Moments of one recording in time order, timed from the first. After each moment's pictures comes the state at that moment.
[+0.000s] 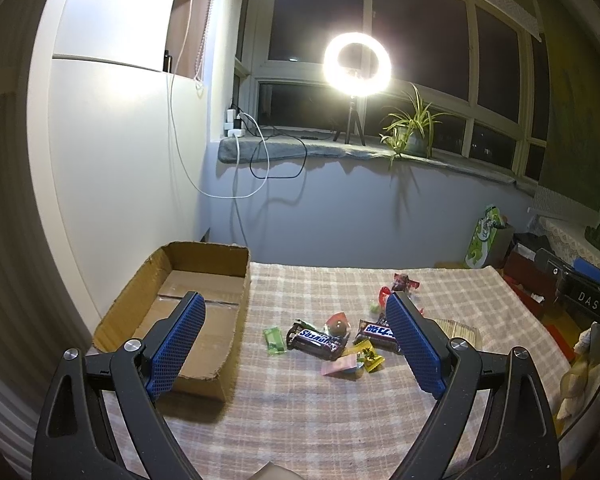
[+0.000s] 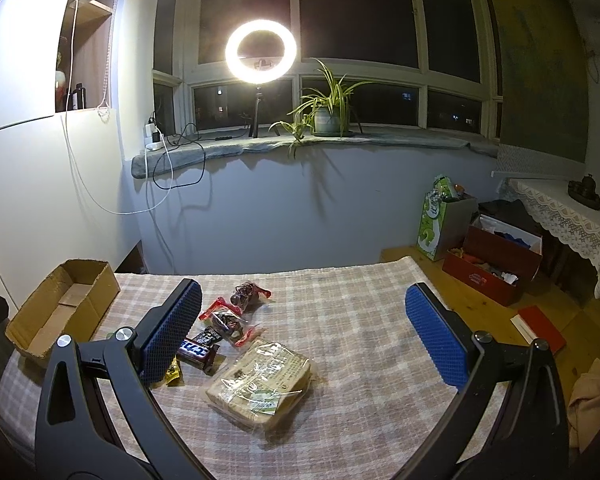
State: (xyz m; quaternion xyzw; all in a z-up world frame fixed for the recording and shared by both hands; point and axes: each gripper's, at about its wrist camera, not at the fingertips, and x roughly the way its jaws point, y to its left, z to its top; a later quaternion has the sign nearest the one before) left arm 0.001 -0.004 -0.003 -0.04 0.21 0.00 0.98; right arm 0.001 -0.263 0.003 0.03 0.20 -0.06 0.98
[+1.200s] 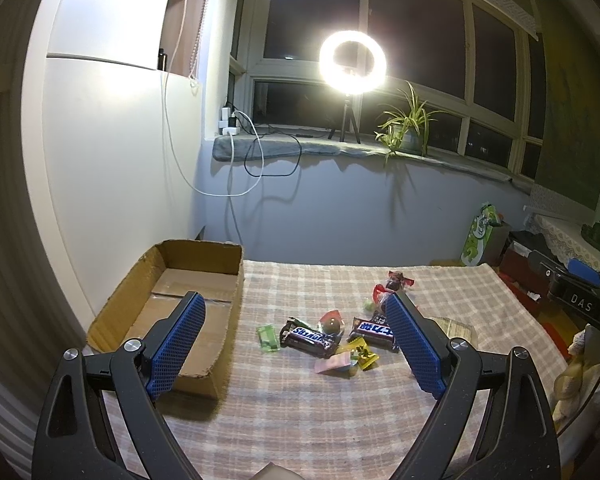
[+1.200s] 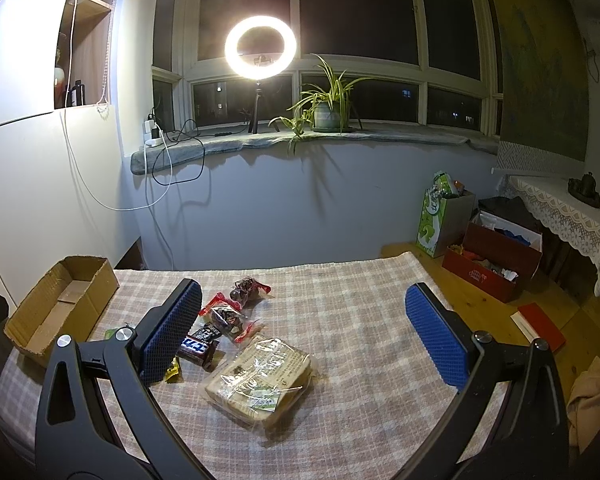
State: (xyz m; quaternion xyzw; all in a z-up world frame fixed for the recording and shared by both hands) left arm 0.001 -0.008 -0.004 -0.04 0.22 -0.01 0.98; right arm 0.001 -0.265 0.002 0.03 0.20 -0.06 0.98
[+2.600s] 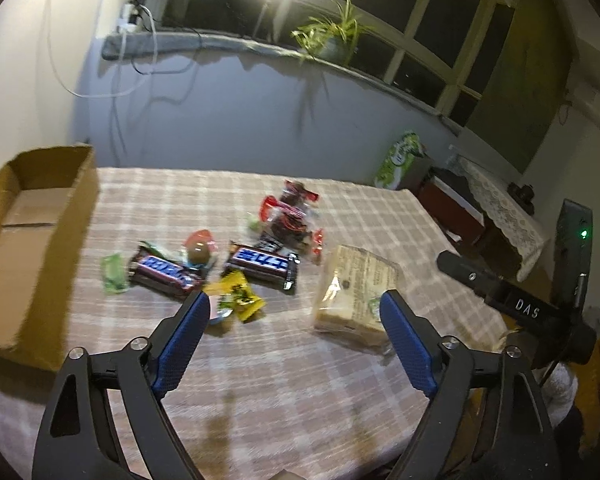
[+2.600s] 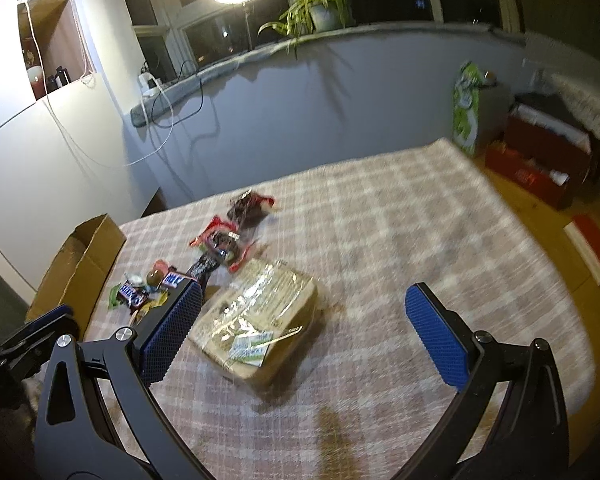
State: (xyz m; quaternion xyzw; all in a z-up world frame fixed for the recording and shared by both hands) left arm 0.077 -0.071 -0.071 -0.09 0.37 -0.21 0.90; right arm 0.047 -0.311 -0.081 0.15 0.35 0.02 0.93
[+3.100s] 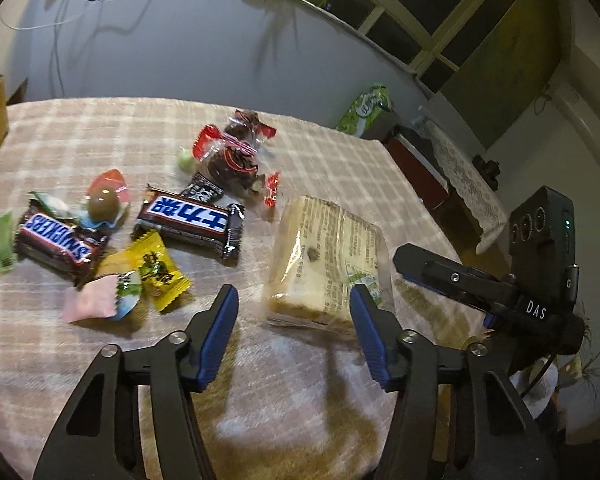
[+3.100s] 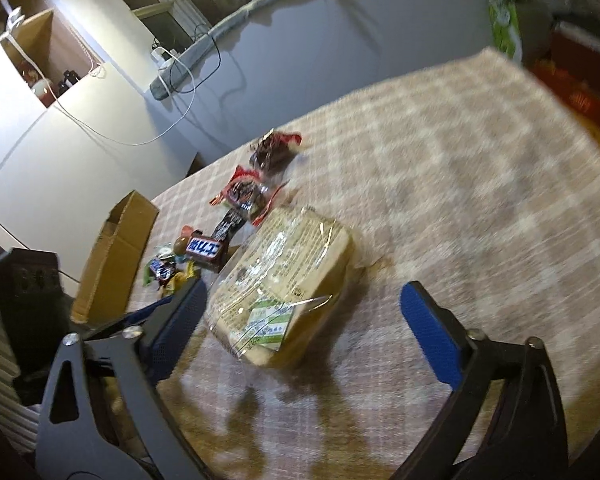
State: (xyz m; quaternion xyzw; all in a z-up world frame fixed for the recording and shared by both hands) left arm 0.123 -0.106 -0.123 -0.13 0.45 -0.29 0.83; right arm 0.082 -0.322 -0.131 0.25 0.43 0.12 0.86
